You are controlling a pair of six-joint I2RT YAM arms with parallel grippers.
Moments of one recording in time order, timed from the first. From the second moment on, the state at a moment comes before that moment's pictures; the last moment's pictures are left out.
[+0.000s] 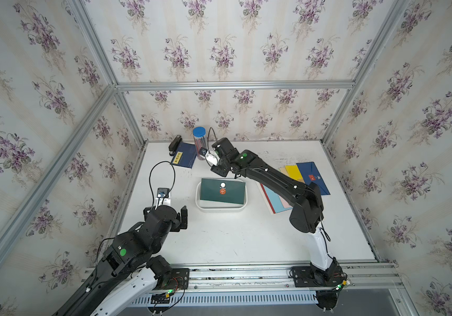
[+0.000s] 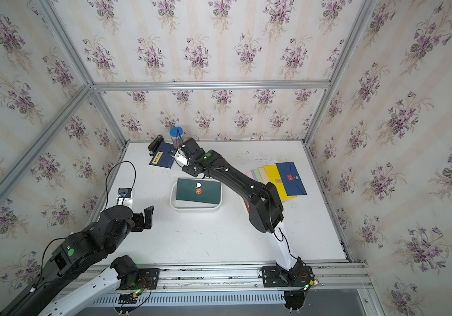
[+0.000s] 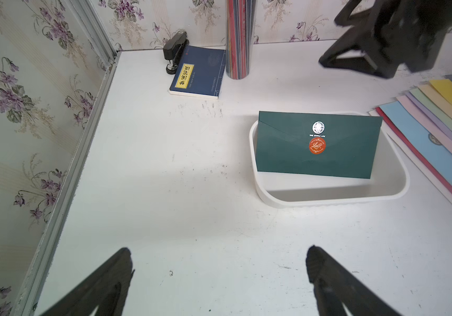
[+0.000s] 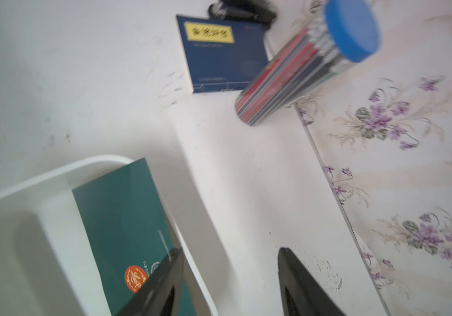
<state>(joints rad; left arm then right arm) -0.71 0.55 0.83 -1.00 -0.55 -0.43 0.82 2.11 2.05 -0.70 0.16 -0.40</state>
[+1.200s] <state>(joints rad) -0.71 0.56 0.83 -1.00 -0.54 -0.43 0.80 2.54 2.40 -0.72 -0.14 0.43</state>
